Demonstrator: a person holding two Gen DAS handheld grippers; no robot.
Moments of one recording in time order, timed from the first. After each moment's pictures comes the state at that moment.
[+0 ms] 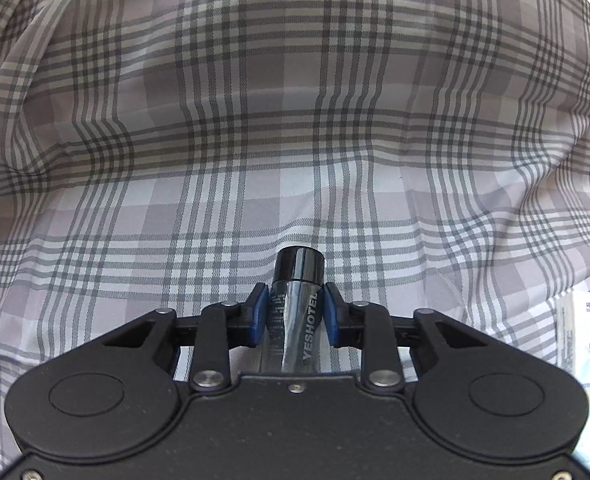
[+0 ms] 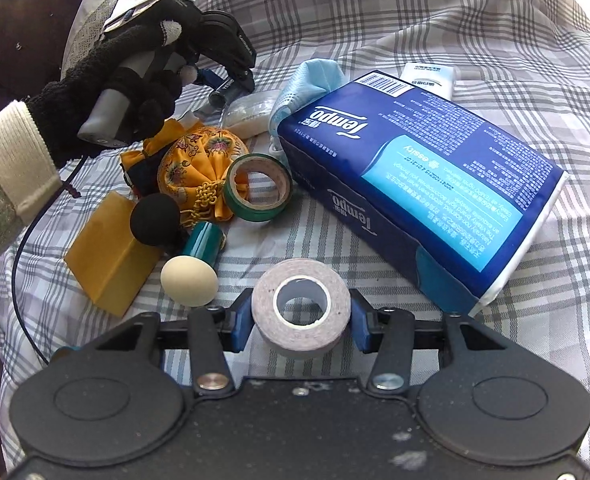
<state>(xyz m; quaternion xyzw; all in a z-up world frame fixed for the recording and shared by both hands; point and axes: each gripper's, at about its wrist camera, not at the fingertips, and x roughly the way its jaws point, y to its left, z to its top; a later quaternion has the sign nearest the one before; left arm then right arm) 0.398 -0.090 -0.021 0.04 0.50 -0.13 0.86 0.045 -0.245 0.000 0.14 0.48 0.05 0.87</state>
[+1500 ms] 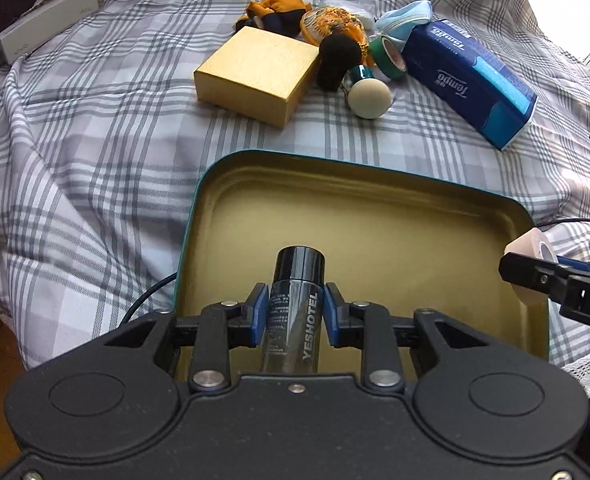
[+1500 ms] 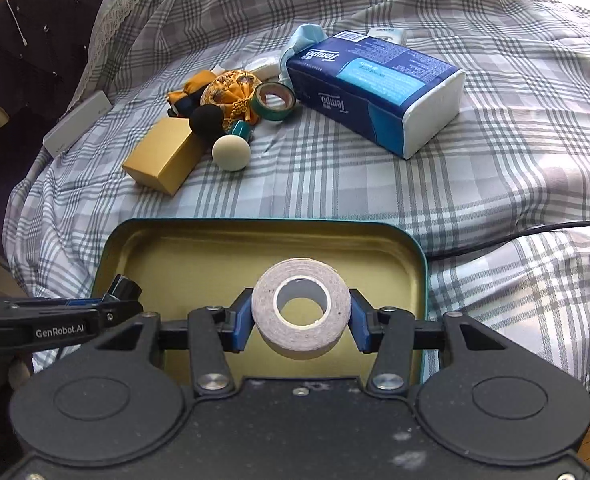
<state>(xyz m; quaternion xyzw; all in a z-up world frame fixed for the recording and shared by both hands) 0.024 0.013 0.011 0.00 0.56 -0.11 0.82 -0.095 -0.225 0.040 0.14 0.50 0.04 0.85</state>
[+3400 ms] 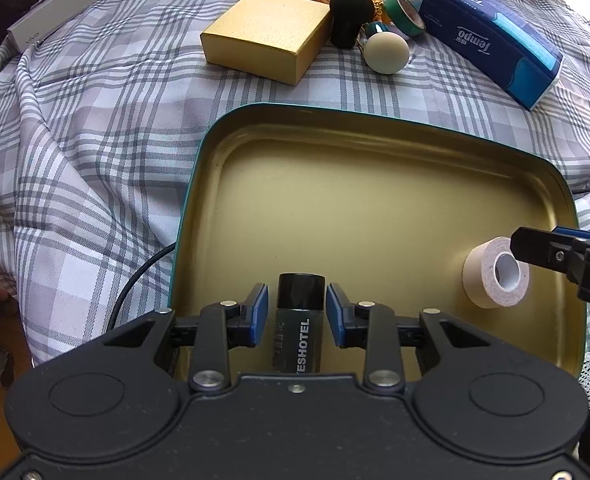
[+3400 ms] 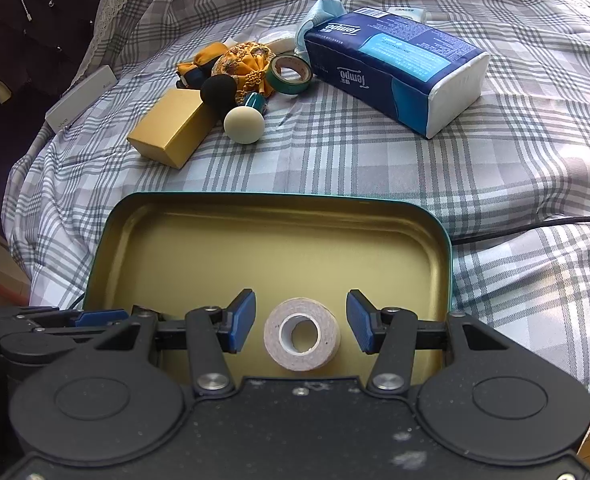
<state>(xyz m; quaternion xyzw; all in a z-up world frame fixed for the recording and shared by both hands) 0.016 0.001 -0.007 0.04 0.58 -0.08 0.81 -0.090 -0.212 0.028 0.13 0.52 0.05 0.84</state>
